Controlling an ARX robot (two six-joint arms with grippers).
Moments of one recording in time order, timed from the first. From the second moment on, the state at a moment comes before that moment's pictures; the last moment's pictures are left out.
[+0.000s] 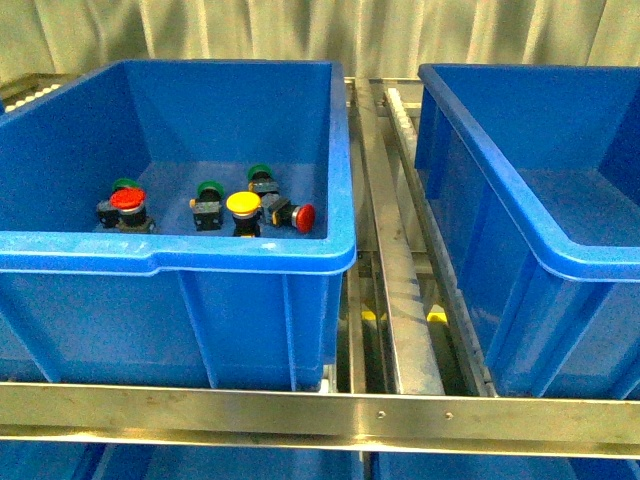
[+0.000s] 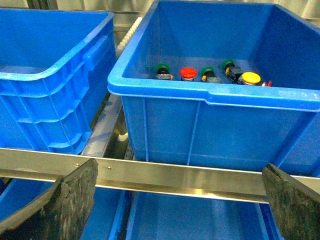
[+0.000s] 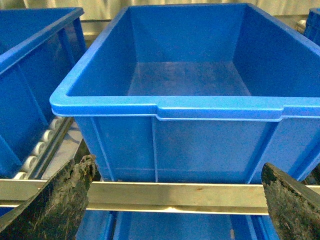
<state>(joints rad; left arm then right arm) 0.00 0.01 0.02 0.00 0.00 0.00 0.00 0.00 0.03 0.00 0.00 0.00</state>
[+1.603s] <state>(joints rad) -0.17 1.66 1.20 0.32 -0.13 0.06 0.00 0.00 0.03 0.00 0.00 0.00</state>
